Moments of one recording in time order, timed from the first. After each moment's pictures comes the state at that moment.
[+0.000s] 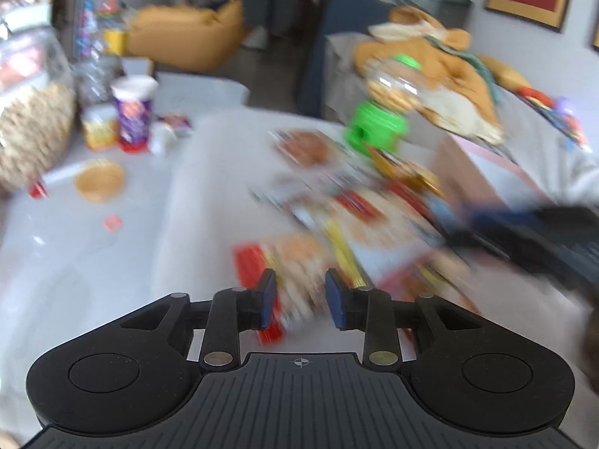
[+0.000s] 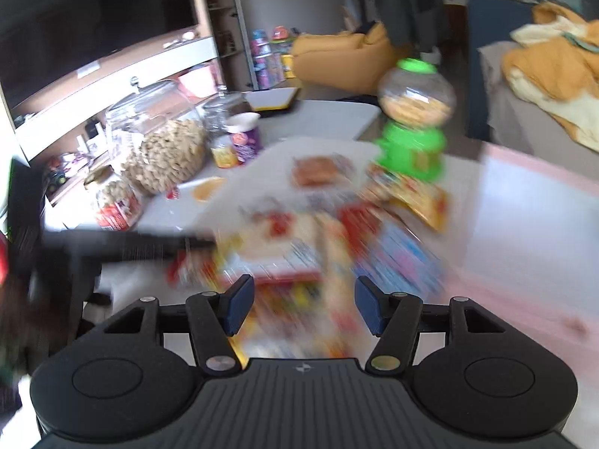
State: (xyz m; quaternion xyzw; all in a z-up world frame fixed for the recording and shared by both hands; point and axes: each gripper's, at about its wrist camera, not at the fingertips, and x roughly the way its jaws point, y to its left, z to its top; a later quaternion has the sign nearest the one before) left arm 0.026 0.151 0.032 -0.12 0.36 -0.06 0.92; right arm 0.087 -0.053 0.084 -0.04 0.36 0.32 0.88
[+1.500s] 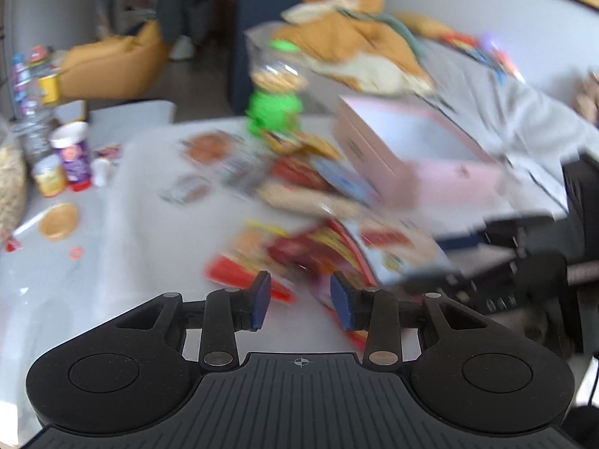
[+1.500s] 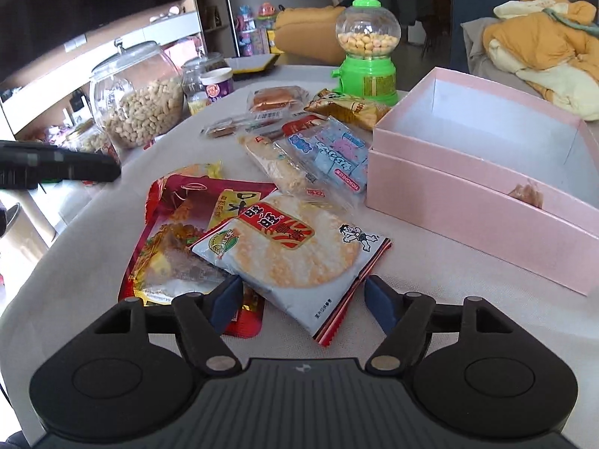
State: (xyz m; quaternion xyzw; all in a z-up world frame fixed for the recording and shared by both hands) left arm -0.016 0.077 0.059 -0.01 0.37 -0.14 0.92; right arm 0.031 -0.150 0.025 -0.05 0.38 0.29 0.88
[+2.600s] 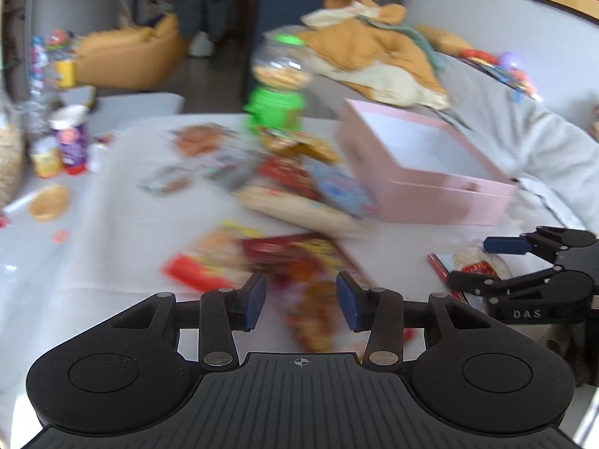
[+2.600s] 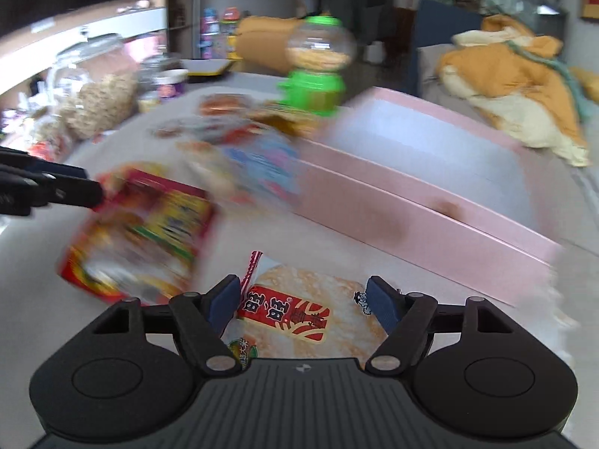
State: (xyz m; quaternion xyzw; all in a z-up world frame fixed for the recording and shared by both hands) left arm 0.003 0.053 0.044 -0.05 0.36 -0.11 0.93; right arm 0.022 -0.185 0.027 -0.11 0.35 0.18 0.91
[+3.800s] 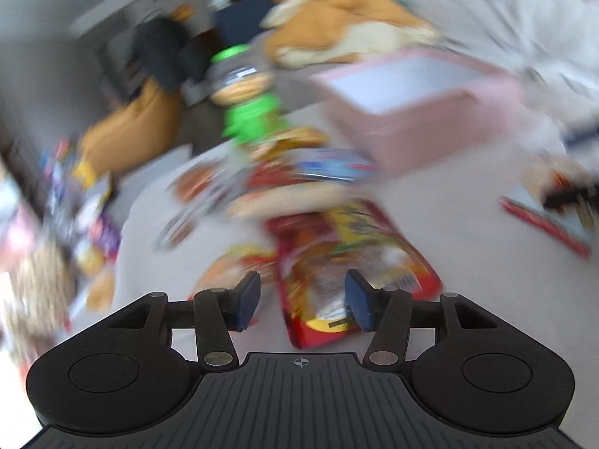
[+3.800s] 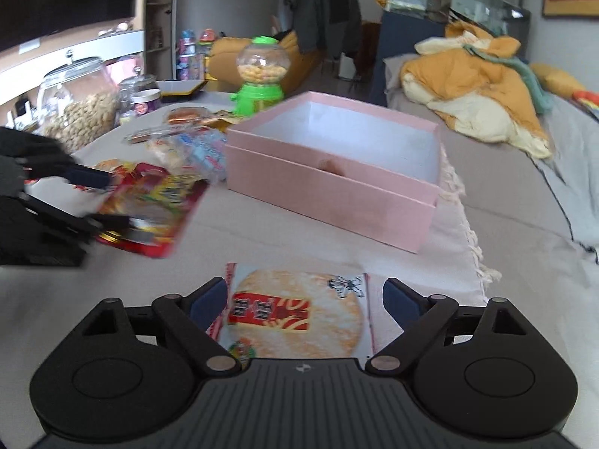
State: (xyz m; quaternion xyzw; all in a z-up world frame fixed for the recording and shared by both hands) left arm -0.001 0.013 0.031 0.14 0.34 -0.05 0.93; right arm -0.009 -0.247 0.032 -0.08 0.34 0.16 0.92
